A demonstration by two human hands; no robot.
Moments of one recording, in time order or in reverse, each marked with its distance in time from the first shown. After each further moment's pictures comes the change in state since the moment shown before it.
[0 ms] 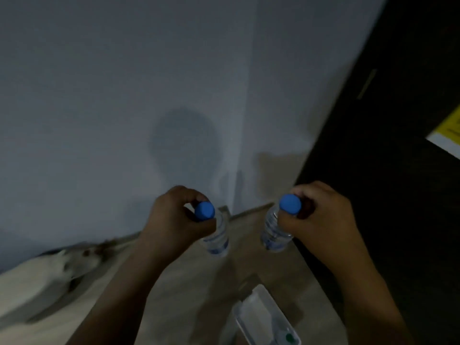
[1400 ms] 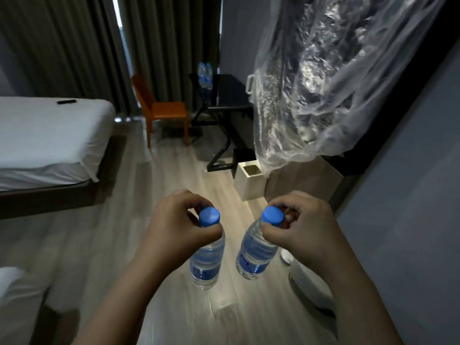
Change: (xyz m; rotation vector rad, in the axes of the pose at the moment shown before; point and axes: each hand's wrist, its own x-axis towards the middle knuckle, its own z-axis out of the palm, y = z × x) left_hand -0.588 -0.199 -0.412 0.236 1.337 -0.938; right_hand -0.370 -0.574 0.410 0.478 -1.157 -1.217
